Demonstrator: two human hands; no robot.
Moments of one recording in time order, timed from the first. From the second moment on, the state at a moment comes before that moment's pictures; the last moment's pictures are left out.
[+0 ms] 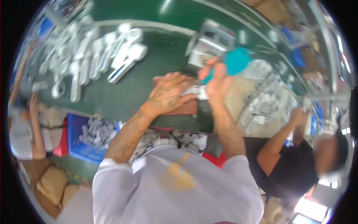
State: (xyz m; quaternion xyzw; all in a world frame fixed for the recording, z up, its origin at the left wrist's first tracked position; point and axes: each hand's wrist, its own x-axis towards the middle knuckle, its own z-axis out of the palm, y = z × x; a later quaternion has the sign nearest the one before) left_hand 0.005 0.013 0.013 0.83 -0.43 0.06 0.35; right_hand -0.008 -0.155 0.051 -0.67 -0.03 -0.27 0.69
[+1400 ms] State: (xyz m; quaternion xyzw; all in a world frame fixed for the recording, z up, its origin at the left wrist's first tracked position) left_hand 0.003 0.015 0.014 0.83 -0.42 0.07 0.36; right_hand 0.041 -0.183 0.073 -0.67 -0.05 -0.36 0.64
